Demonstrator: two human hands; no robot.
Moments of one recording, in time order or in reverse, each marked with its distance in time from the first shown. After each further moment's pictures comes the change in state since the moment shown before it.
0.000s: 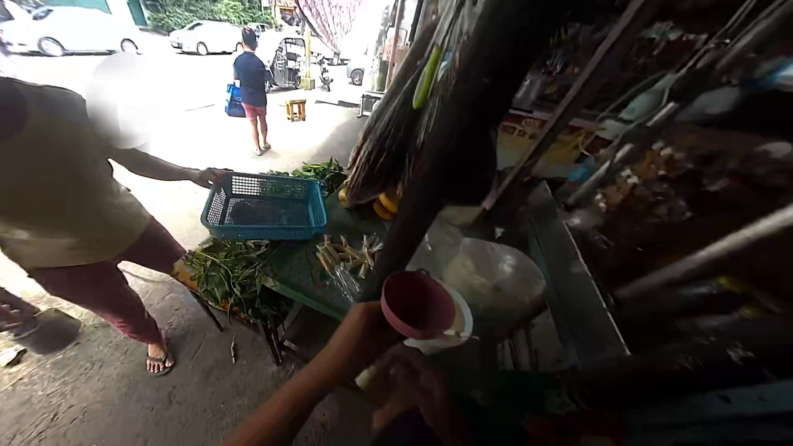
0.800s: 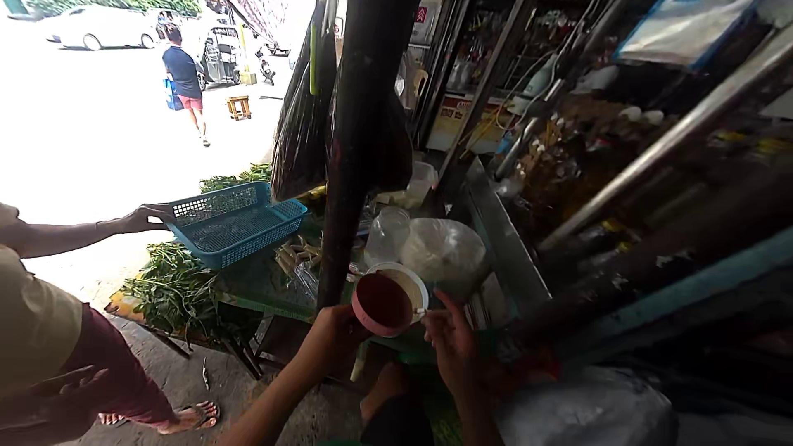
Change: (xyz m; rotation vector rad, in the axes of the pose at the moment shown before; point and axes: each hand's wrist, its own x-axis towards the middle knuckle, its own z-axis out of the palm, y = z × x) left_hand 0.012 -0.031 0.026 0.195 -0.041 0.042; right_hand 0.010 -0.024 -0.071 -0.202 0.583 -0.069
